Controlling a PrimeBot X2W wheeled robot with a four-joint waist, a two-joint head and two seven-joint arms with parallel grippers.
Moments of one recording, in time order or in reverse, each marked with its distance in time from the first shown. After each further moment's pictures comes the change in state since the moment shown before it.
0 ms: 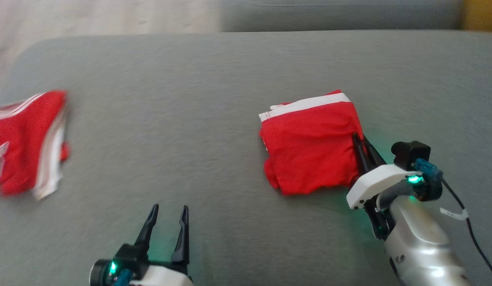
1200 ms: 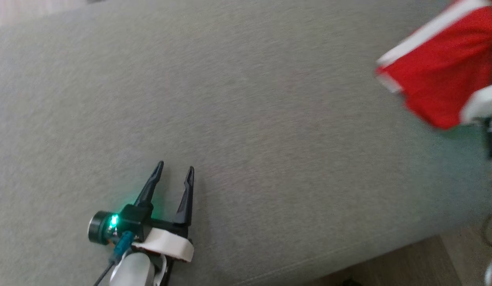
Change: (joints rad) left arm -0.166 0.000 0.006 0.019 0.092 -0.063 0.000; right arm -0.291 -0.201 -0.489 0.036 -0.497 0.000 0.004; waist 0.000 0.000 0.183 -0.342
